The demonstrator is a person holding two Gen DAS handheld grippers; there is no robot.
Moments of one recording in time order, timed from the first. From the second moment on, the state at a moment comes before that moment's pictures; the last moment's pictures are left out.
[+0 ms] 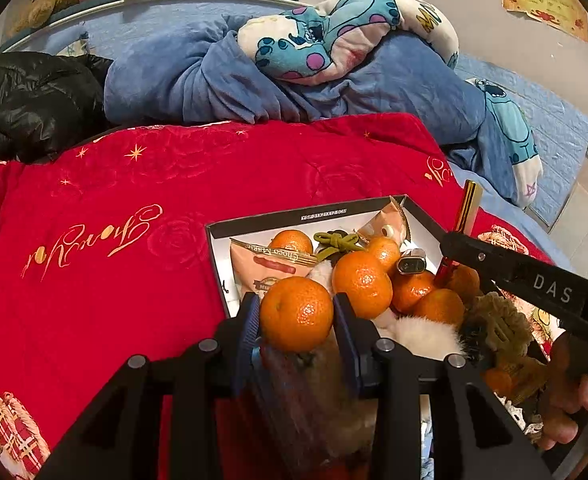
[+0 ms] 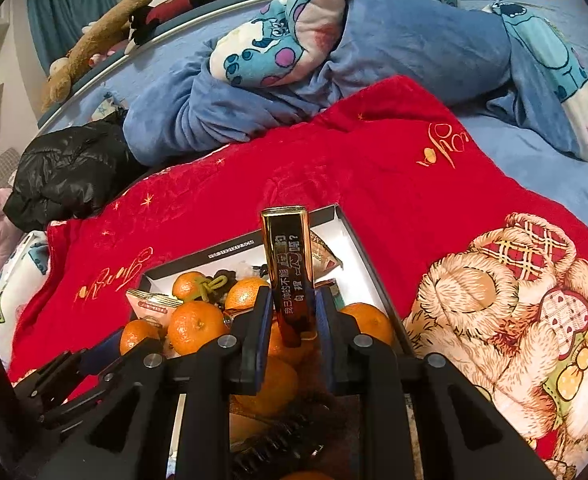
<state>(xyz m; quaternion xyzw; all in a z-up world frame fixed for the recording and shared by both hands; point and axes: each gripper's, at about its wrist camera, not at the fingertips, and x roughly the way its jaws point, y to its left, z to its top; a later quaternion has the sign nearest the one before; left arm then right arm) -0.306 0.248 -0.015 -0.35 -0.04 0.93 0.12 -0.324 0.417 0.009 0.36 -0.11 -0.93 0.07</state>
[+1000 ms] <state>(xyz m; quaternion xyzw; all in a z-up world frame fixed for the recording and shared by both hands) -0.305 0.248 -0.015 -0.35 -0.04 0.93 0.13 -0.323 0.413 0.006 0.36 -0.12 -0.92 0.09</state>
